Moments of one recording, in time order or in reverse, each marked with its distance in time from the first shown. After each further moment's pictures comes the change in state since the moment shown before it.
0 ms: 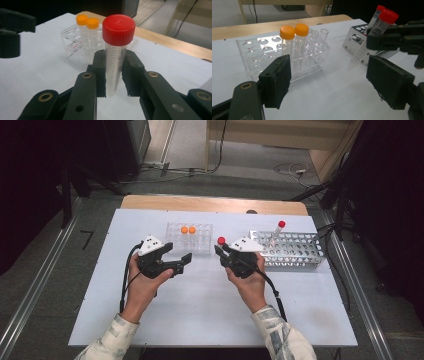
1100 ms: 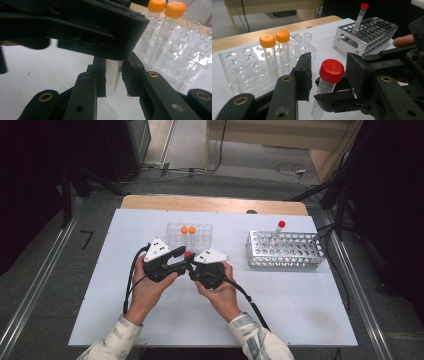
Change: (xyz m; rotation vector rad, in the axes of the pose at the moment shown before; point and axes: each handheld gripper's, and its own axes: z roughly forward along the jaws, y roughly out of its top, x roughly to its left) left arm -0.015 -0.002 0.001 -0.029 -0.049 0.102; right arm 0.067 -0.005 0.034 0.053 0.151 -0.047
